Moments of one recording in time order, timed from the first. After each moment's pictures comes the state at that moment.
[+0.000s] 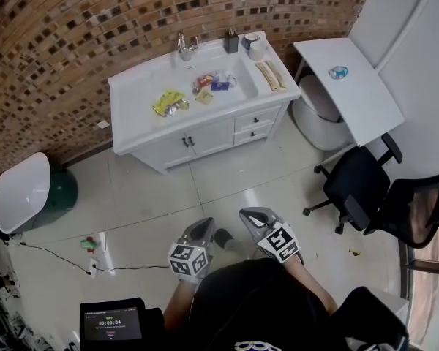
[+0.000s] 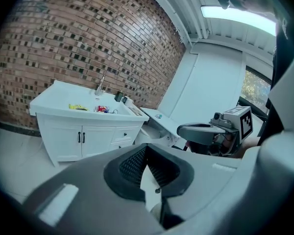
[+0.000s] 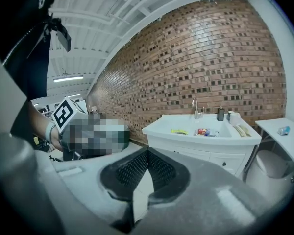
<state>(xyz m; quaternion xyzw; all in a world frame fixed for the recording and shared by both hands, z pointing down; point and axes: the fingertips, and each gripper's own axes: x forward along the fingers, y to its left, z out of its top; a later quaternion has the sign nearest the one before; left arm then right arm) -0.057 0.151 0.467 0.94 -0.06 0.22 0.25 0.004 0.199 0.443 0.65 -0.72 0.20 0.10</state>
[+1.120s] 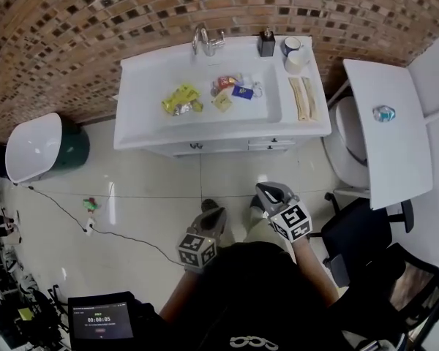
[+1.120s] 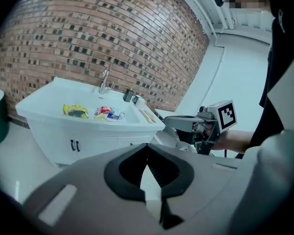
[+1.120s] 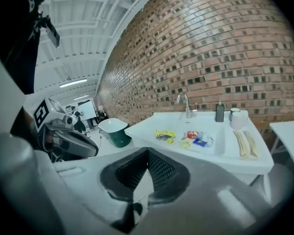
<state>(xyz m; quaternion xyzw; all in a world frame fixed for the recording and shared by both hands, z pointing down) 0.168 0.090 0.487 0.91 -0.16 0.25 0.28 0.281 0.088 0.485 0.59 -0.76 0.24 0.10</state>
